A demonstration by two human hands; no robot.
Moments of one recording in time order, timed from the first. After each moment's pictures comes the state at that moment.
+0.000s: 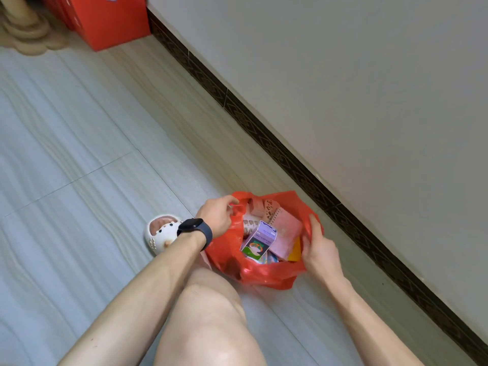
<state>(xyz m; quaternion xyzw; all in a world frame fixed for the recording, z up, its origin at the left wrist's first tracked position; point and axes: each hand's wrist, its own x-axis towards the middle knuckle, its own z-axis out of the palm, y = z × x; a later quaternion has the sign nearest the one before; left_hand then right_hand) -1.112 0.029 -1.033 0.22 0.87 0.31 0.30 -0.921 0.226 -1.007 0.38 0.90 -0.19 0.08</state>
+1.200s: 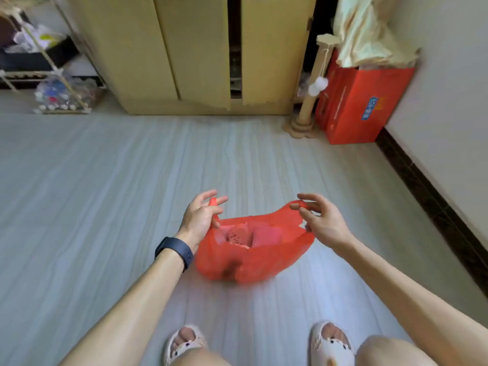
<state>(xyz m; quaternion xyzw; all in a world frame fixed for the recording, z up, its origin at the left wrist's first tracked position) -1.083 -0.441 -0.862 -0.26 0.68 0.68 -0.03 -1.152 -0.179 -0.871 -0.03 0.83 -0.54 0.13</state>
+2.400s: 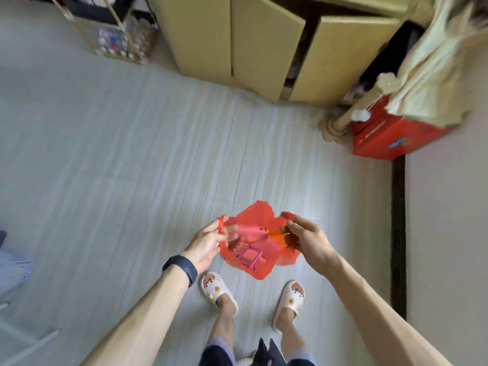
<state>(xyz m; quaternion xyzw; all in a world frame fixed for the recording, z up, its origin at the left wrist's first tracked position) -1.072 -0.560 -0.483 -0.45 0.43 0.76 0.16 -1.196 -0.344 -0.450 0.14 0.67 -0.57 0.45</state>
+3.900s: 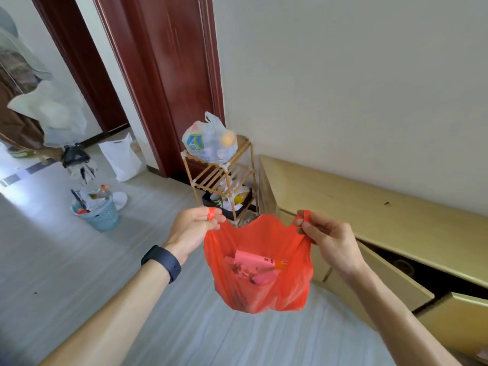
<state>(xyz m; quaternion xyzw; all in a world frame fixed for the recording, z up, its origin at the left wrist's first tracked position) -1.322 -1.136 -0.129 -0.40 0.69 0.57 -0.20 -1.506 -0.923 -0.147 -0.25 0.69 -0.64 0.25</state>
